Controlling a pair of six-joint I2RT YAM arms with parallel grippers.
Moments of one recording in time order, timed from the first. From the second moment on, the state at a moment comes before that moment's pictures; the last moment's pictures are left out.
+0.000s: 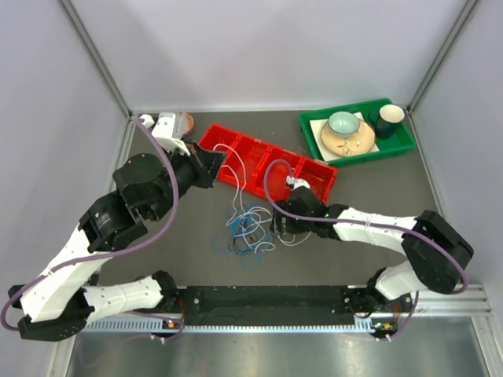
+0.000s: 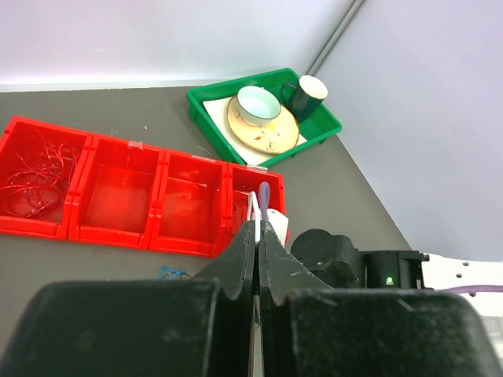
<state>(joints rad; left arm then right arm) -0.94 0.94 1.45 -0.59 -0.39 -0.46 0.84 1.43 0.70 -0.12 0.06 0.65</state>
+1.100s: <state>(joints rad) -0.66 1.27 1.04 -0.69 -0.12 -0.54 0.85 0.94 0.48 -0.29 0.22 0.68</state>
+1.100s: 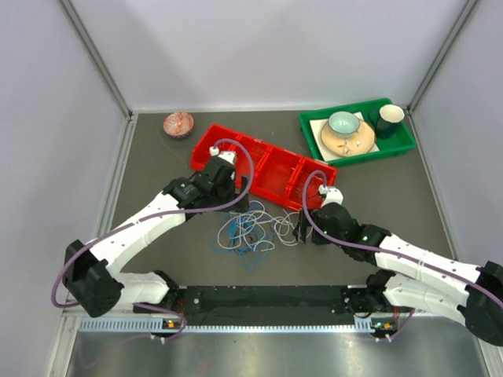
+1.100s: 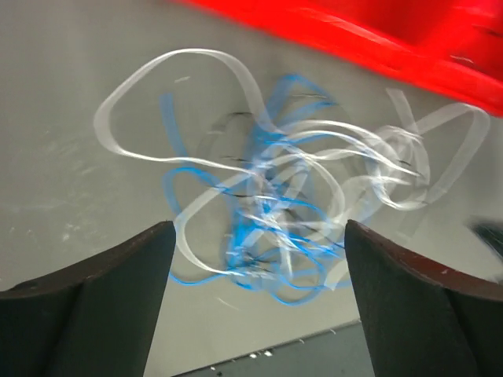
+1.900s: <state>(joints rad) -1.01 1.61 1.22 -0.64 -0.41 -0.49 0.75 0.81 0.50 -0.37 0.22 0.67</state>
